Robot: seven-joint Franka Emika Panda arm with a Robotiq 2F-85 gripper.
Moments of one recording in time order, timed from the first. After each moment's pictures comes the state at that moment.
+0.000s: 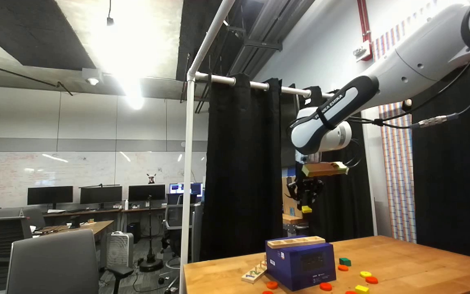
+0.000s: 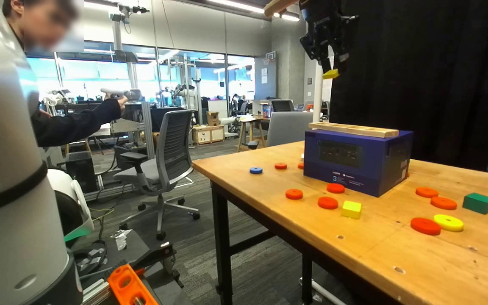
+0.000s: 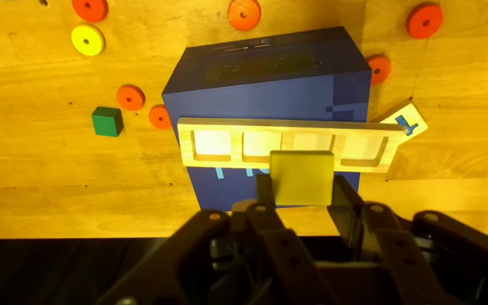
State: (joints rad) arm -0.08 -0.23 0.04 -2.17 -0.14 2.28 0.21
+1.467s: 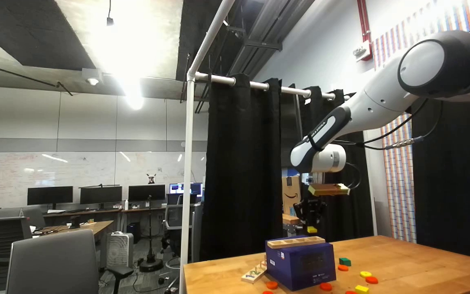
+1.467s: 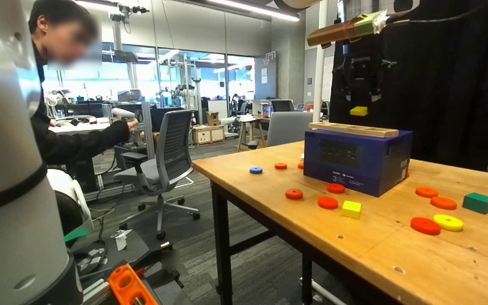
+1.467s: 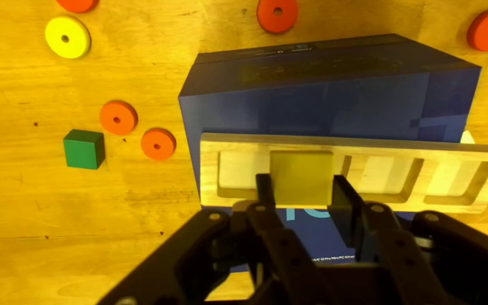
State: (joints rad) arm -0.09 0.05 -0.07 -2.02 0.01 2.27 -0.02
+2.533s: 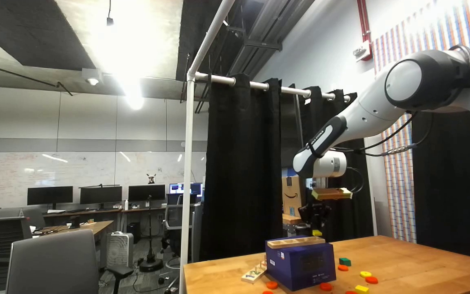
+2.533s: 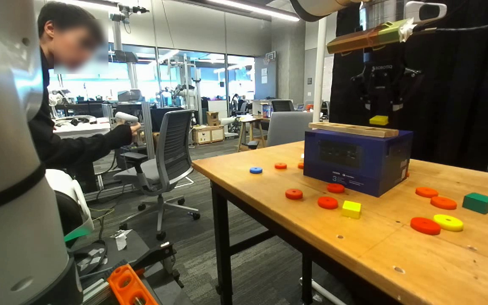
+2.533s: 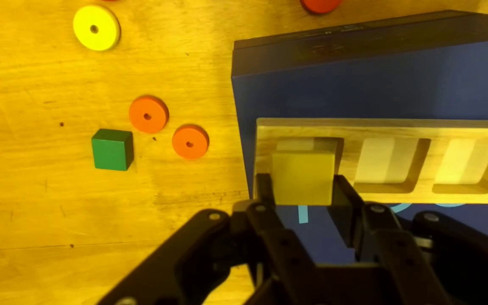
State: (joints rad) arm -0.12 0.14 -0.09 -1.93 0.01 2.26 -0.04
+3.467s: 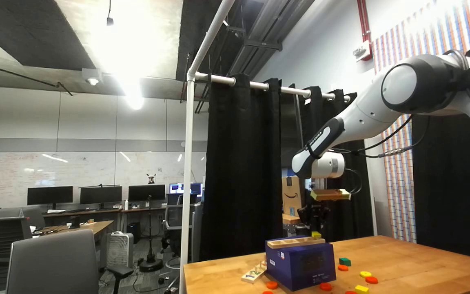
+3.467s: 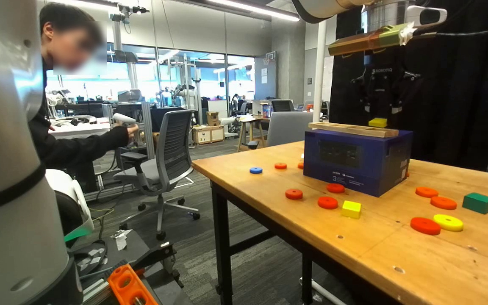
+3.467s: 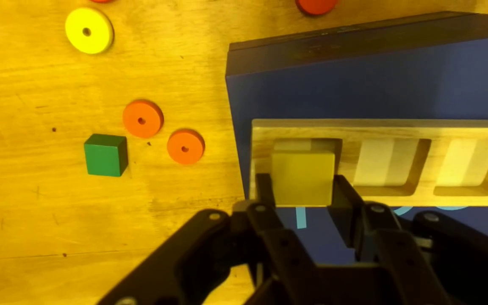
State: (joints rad) arm -0.12 0.17 -0.08 -1.91 0.02 2.23 -0.04
